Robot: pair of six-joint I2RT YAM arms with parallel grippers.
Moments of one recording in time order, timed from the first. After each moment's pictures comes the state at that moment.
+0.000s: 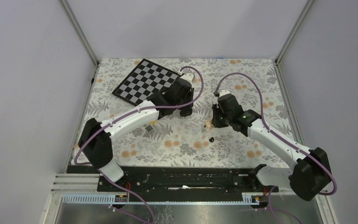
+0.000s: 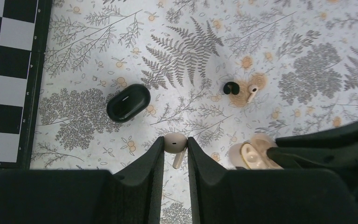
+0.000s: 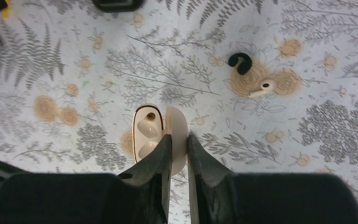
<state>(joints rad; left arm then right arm) -0.83 1.65 1.37 -0.42 -0.18 -0.45 0.62 1.21 0.86 -0.51 0.10 0.37</state>
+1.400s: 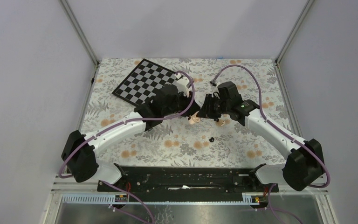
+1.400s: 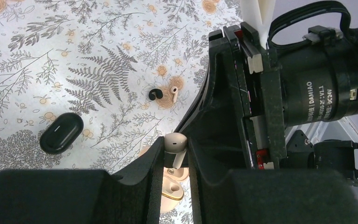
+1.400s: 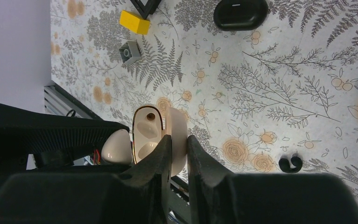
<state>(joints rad) -0.83 1.42 1.11 -0.08 0.13 -0.41 0.54 1.34 1.02 -0.43 -0.33 0.59</state>
